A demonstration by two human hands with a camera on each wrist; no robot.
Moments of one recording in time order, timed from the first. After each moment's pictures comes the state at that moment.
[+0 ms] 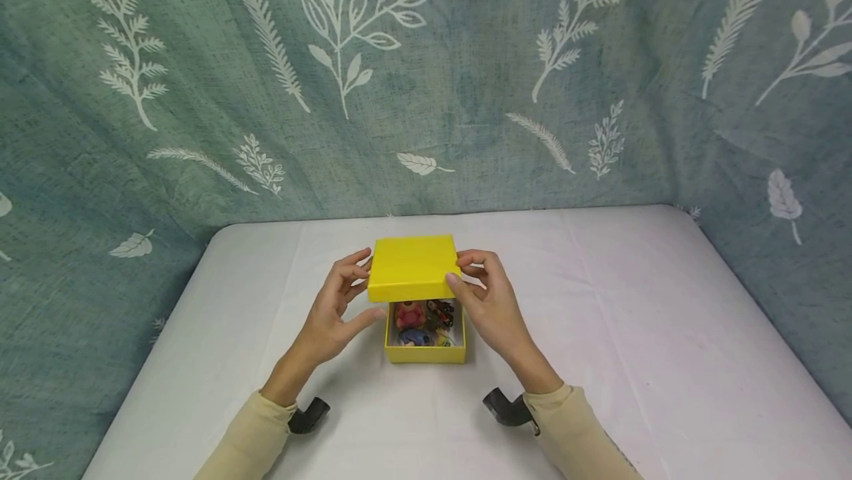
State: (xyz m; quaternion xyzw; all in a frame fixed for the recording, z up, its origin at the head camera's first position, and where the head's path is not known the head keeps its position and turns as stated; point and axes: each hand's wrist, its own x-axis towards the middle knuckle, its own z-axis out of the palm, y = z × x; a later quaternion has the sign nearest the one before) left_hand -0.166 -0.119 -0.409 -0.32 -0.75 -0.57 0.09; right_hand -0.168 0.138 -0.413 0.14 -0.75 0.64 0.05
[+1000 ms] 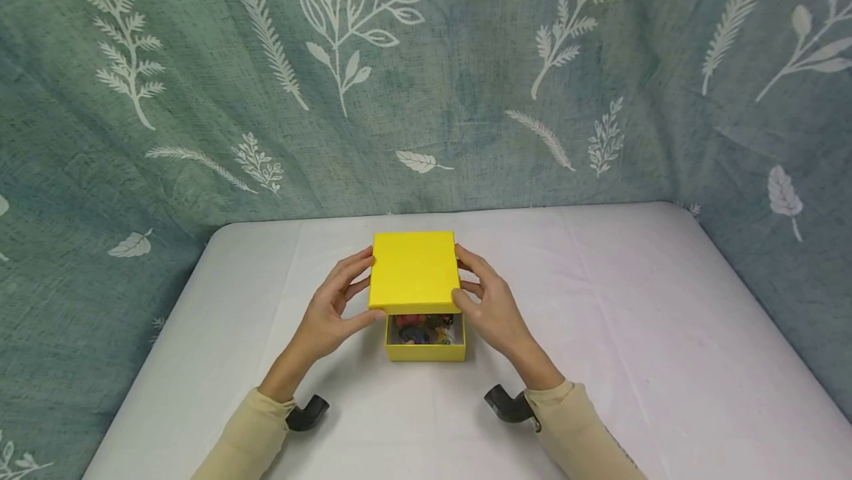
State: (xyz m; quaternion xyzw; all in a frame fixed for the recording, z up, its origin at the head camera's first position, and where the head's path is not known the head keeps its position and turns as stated) left_hand -0.187 -0.127 -0.443 -0.34 -0.70 -0.62 0.07; right_hand -0.169 0.139 -0.416 0.15 -0.79 0.59 0.00
